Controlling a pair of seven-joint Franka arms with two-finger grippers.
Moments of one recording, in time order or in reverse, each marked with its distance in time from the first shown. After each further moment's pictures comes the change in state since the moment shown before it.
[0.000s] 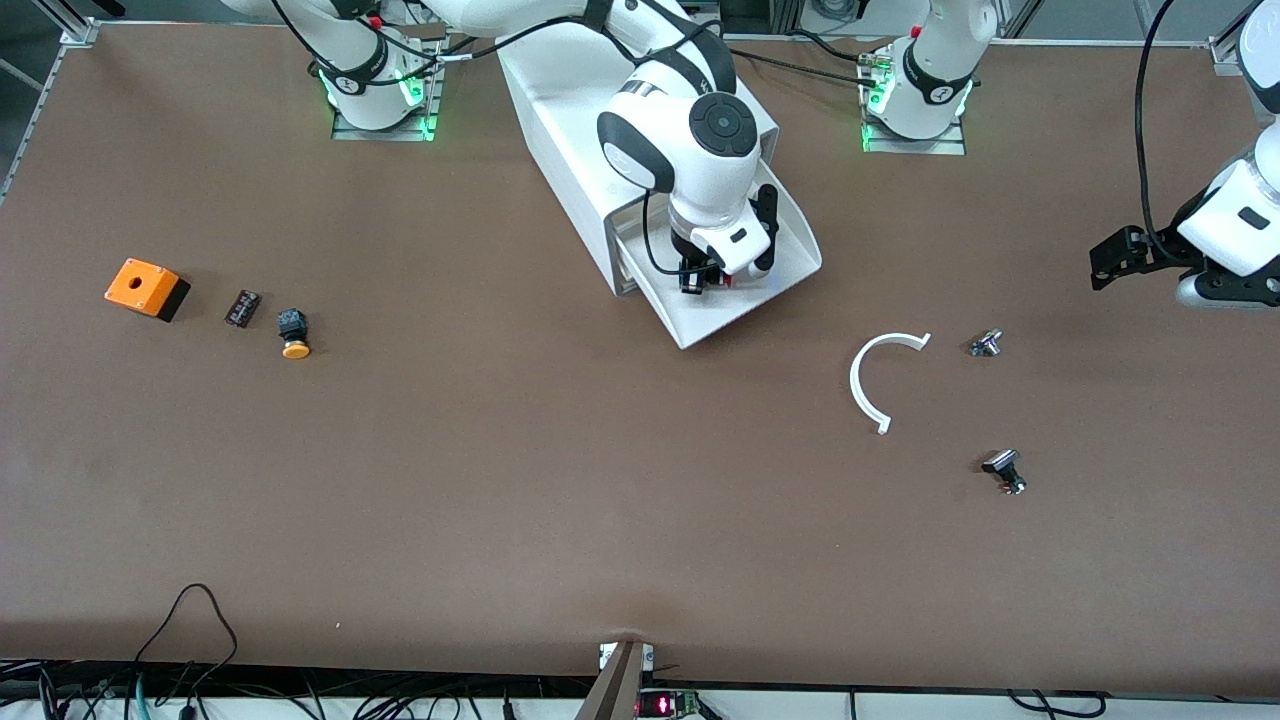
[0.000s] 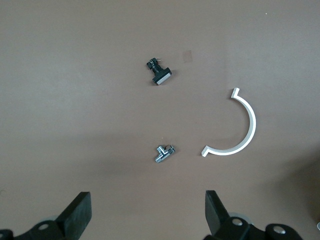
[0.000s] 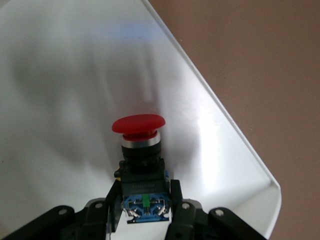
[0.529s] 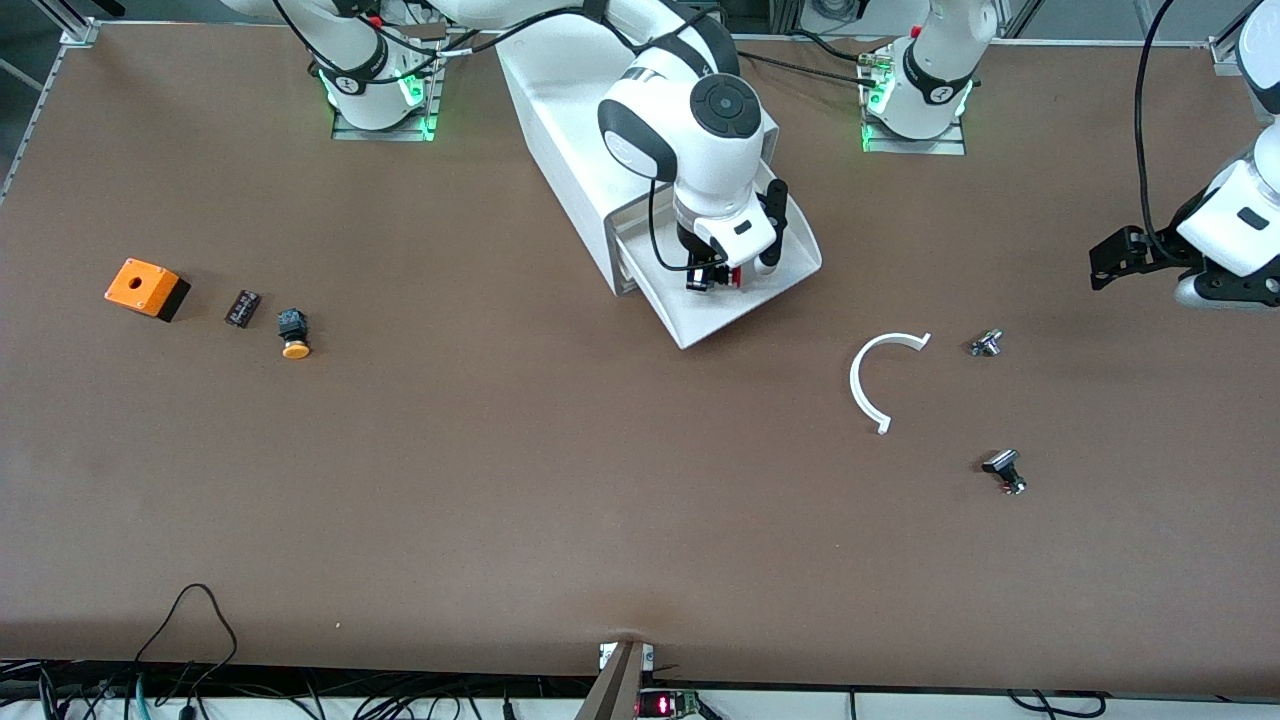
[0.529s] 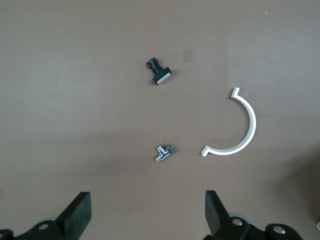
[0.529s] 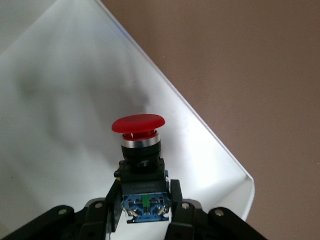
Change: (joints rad) left arm 0.000 0.000 0.000 -0.001 0.000 0.000 0.000; right arm 0.003 -0.010 0.000 0.043 -0.006 0.006 0.093
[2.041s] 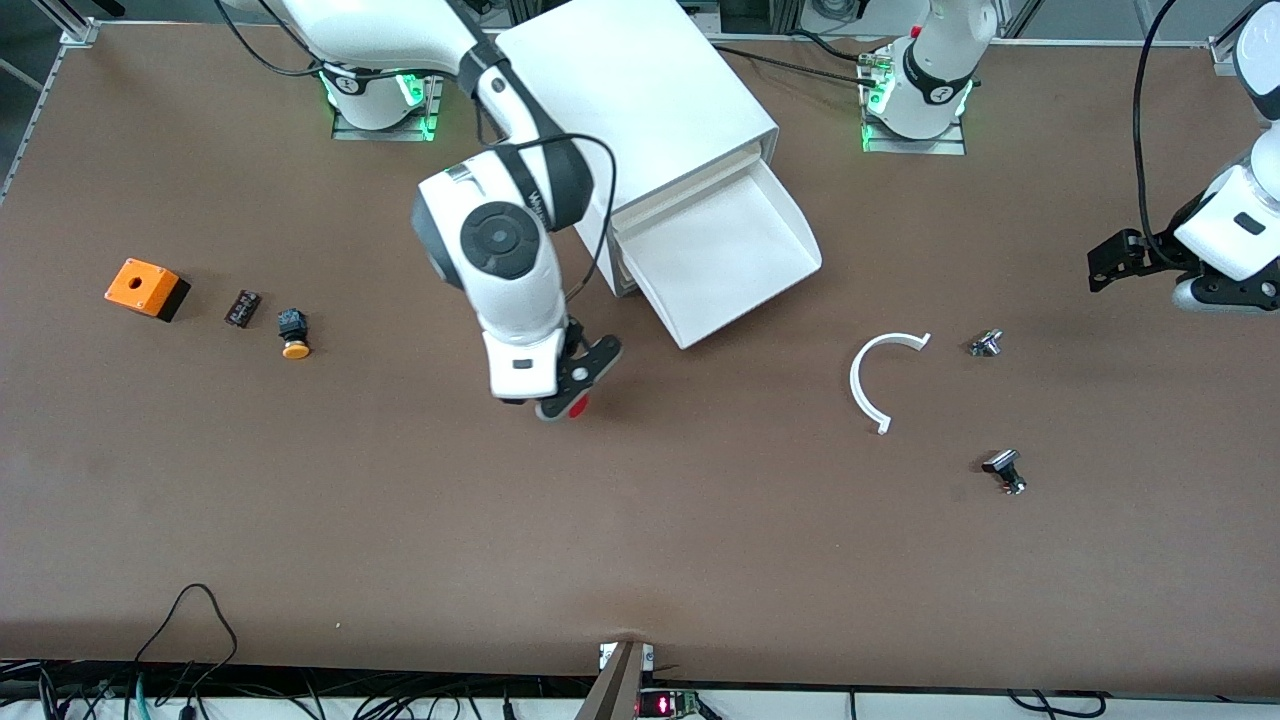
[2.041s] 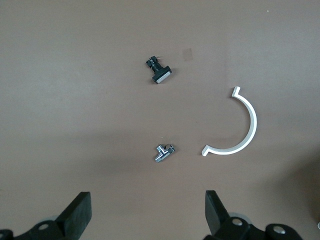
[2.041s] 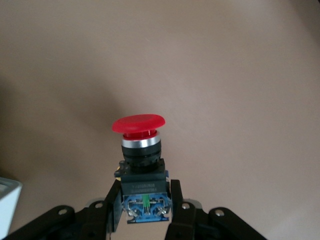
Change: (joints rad) left arm 0.001 0.009 0.001 -0.002 0.000 0.004 0.000; right arm -0.205 -0.157 -0.244 -0.271 0.097 0.120 0.158
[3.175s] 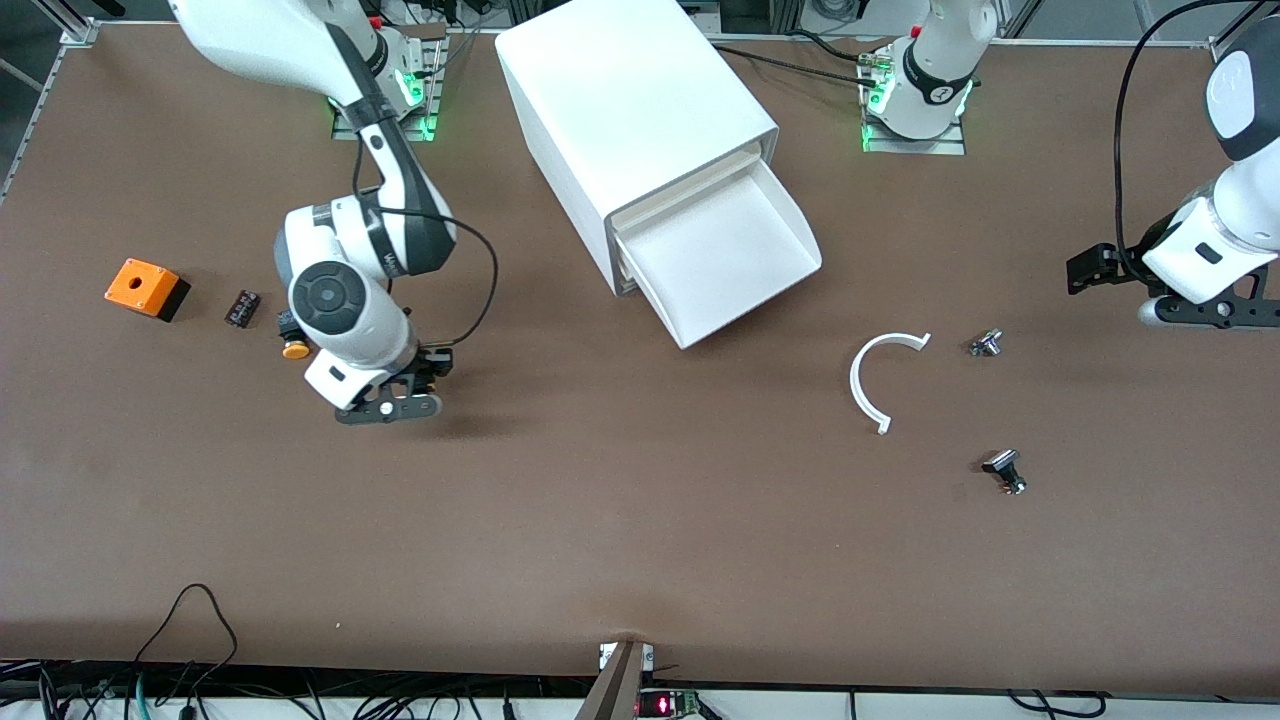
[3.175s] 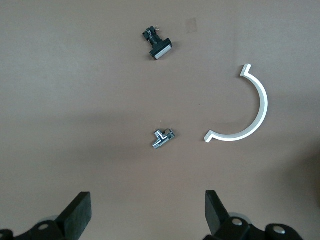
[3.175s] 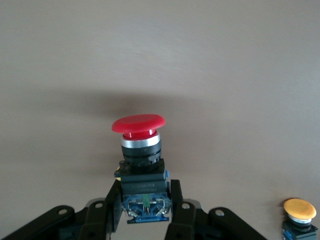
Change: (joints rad) left arm 0.006 0.024 0.012 -0.078 -0.012 0.012 0.000; right arm -0.196 -0.176 -0.033 -0.488 -0.019 0.198 0.469
